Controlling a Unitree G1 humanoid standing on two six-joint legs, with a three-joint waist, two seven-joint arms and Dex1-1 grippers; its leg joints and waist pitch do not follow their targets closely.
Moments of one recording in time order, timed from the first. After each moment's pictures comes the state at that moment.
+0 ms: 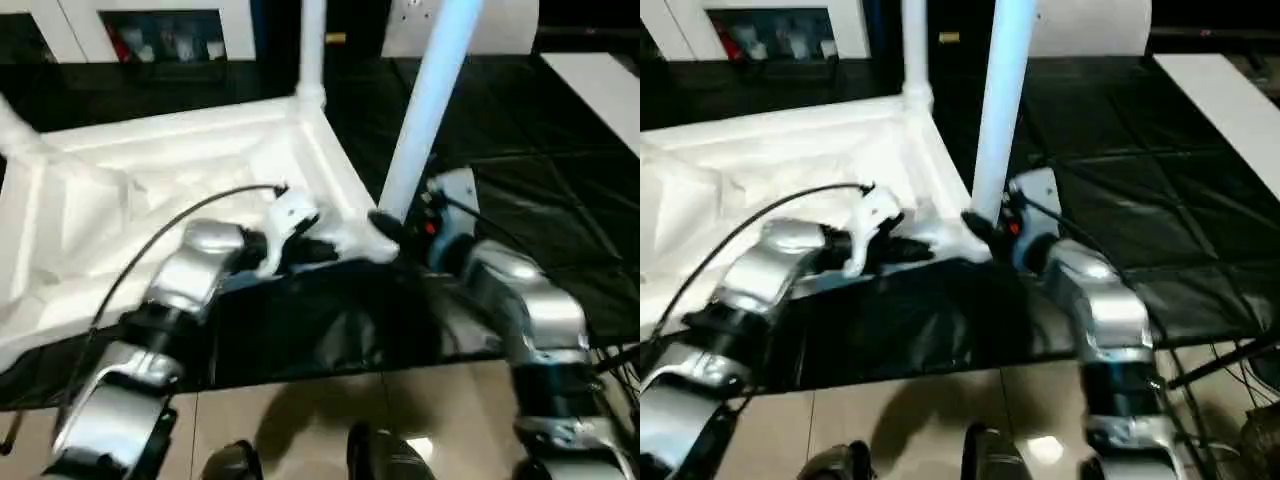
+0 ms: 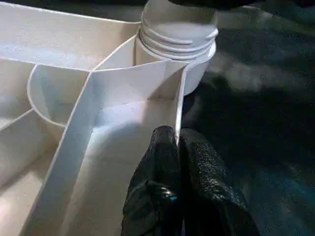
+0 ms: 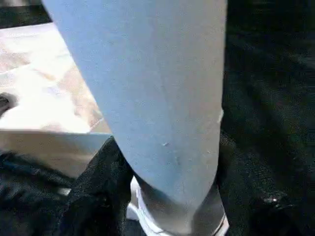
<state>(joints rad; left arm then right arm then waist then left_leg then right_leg) -0.71 0.22 -0.19 0.50 0.02 0.39 -0.92 -0.49 -0.09 -0.06 0.09 0.14 0.61 0.40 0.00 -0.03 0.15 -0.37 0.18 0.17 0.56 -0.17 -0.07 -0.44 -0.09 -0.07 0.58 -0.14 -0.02</state>
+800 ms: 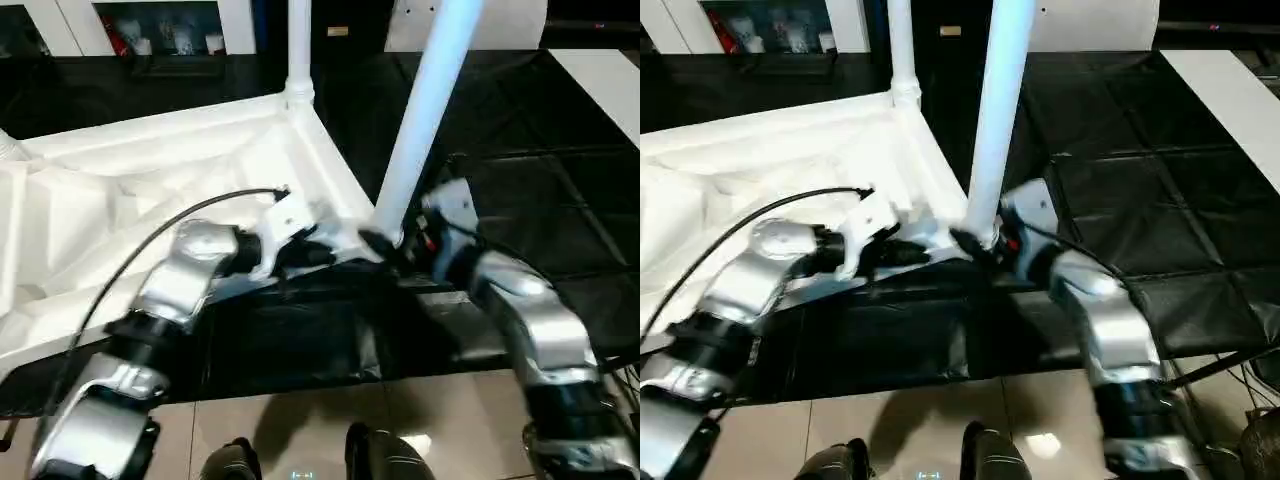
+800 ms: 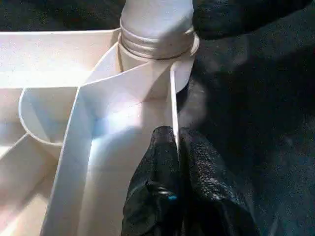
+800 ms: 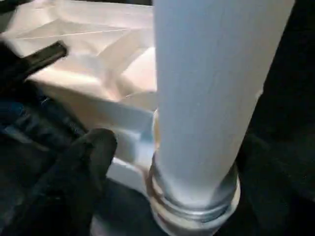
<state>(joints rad) -0.63 0.38 -0.24 0.41 0.00 0.21 -1.12 -0.36 -0.30 0.04 0.05 0.17 0.37 0.77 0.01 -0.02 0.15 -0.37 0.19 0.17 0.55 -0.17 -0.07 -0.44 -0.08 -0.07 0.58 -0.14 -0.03</state>
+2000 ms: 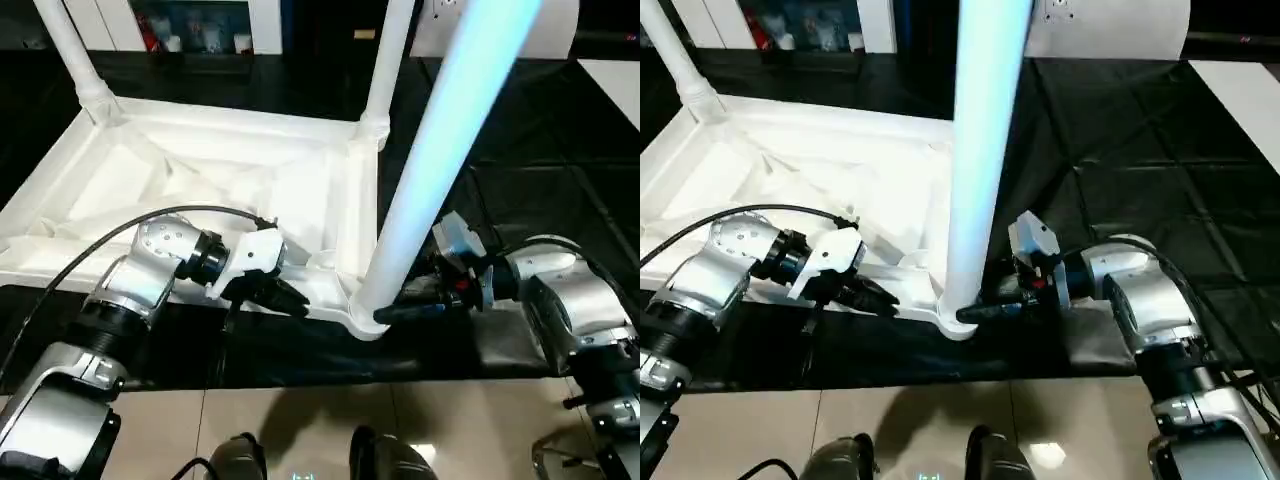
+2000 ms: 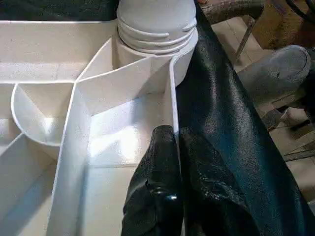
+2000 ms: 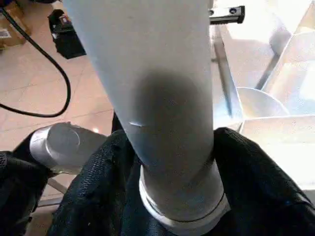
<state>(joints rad) -0.67 0.50 -0.33 0.53 -0.05 -0.05 -1.54 -0.53 -0.52 0.20 0.31 0.29 0.22 1.50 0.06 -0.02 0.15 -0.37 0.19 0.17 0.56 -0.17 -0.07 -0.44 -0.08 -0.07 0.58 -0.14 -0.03</state>
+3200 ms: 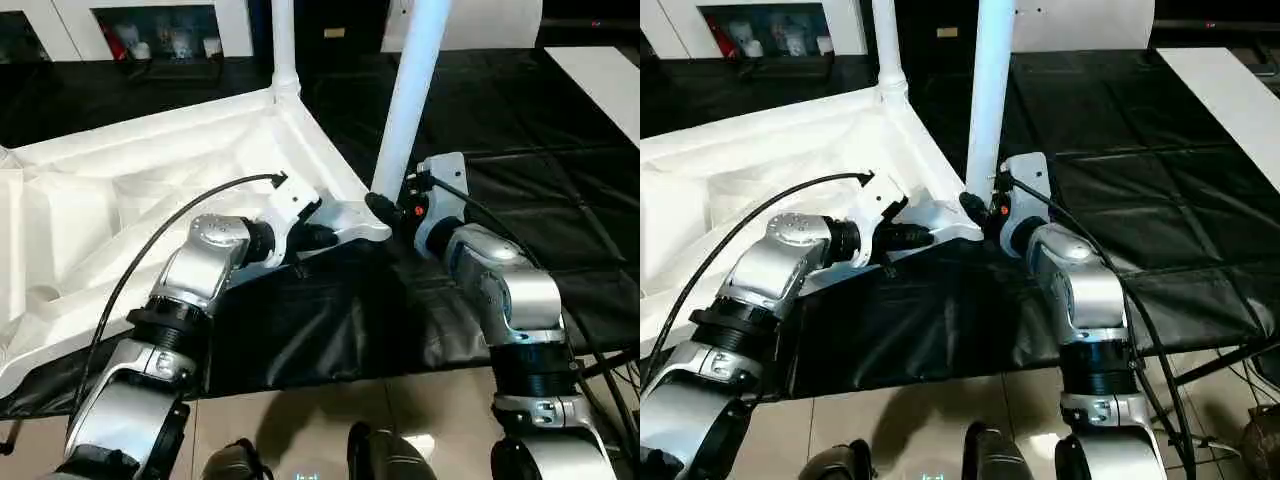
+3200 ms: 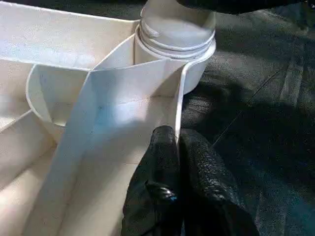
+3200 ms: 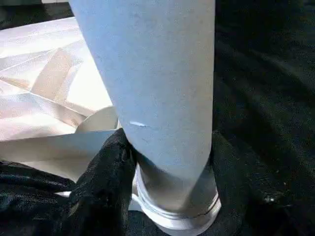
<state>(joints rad) -0.70 0.21 -0.17 0.45 0.04 0.43 -0.89 -0.52 -0.07 -0.07 0.11 0.11 0.62 0.42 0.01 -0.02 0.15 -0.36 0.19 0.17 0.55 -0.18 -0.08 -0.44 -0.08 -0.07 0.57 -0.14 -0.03</state>
